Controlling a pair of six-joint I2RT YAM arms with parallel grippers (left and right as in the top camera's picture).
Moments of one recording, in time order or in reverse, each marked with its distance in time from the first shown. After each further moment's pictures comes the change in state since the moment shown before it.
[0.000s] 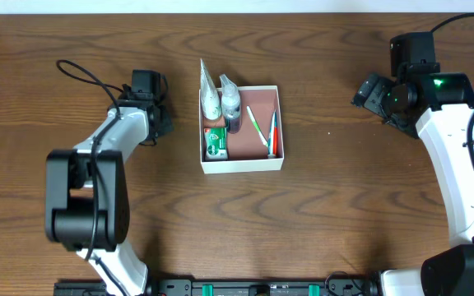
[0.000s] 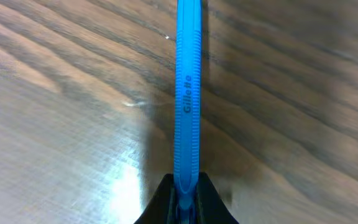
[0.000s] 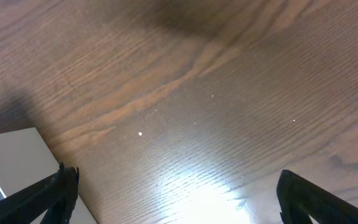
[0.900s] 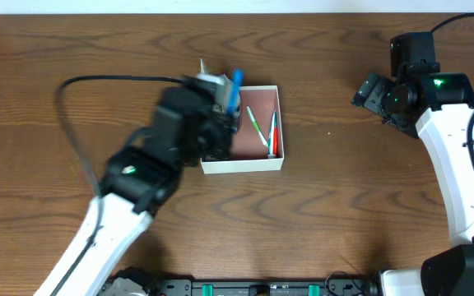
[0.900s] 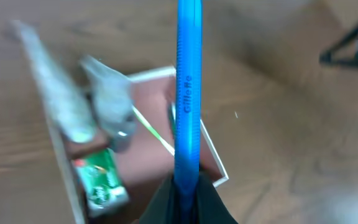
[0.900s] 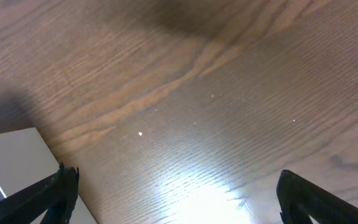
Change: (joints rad) left arm -0.489 -0.658 0.008 -0.133 0.301 0.104; right arm 0.000 0.000 0.000 0.000 0.000 0.000
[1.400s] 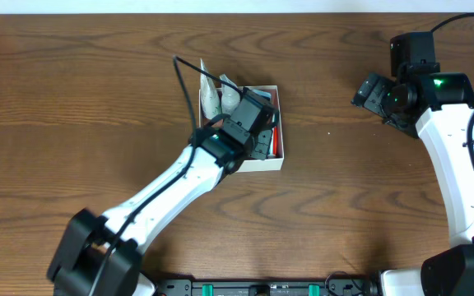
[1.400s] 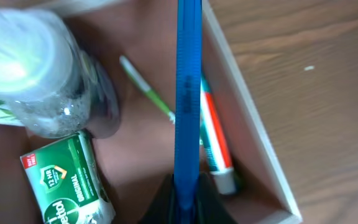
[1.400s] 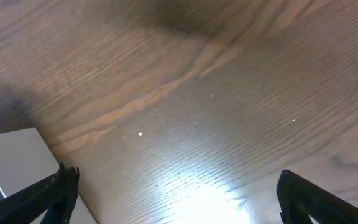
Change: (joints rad) left arm -0.136 0.415 0.000 0.135 -0.213 -0.049; right arm 0.000 0.000 0.000 0.000 0.000 0.000
